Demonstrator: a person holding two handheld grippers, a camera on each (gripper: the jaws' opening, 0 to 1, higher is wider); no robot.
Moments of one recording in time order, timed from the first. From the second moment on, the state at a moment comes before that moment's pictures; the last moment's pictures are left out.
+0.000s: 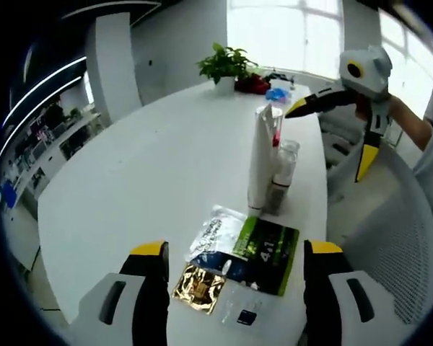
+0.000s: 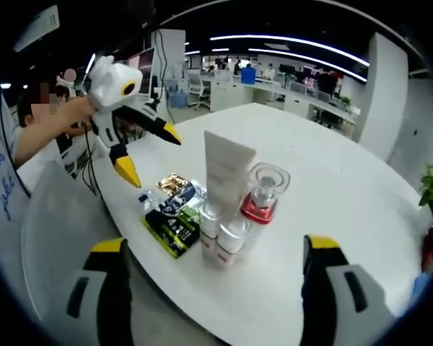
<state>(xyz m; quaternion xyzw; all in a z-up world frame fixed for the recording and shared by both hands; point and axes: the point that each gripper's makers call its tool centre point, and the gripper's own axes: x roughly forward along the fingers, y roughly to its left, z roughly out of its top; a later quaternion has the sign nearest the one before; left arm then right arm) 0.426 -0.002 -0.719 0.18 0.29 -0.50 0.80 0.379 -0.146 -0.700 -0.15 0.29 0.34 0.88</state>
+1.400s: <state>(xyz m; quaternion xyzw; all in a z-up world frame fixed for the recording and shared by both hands) 0.411 0.007 -0.694 0.15 0.24 -0.46 0.84 0.378 -0.150 -0.698 -0.12 0.27 0.34 0.89</state>
